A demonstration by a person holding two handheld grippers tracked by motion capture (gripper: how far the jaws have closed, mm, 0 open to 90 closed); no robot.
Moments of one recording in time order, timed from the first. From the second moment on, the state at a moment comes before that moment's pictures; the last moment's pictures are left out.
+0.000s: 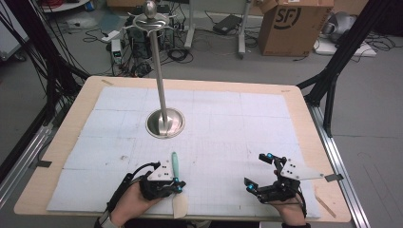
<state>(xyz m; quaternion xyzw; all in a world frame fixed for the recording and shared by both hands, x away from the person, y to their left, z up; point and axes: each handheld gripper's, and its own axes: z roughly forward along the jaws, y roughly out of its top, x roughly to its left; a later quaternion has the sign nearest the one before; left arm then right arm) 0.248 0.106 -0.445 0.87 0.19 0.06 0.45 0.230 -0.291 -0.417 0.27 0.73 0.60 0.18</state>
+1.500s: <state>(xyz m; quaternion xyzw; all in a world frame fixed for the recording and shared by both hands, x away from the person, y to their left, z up) 0.232 0.081 -0.434 0.86 0.19 0.05 0.47 0.227 -0.295 -0.414 0.27 0.73 0.60 0.18</state>
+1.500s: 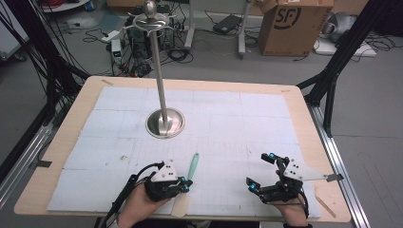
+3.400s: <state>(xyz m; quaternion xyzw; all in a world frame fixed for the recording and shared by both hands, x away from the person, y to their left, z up) 0.218 0.125 -0.439 0.87 0.22 0.06 0.44 0.246 -0.267 -0.413 0.24 0.74 0.61 0.16</state>
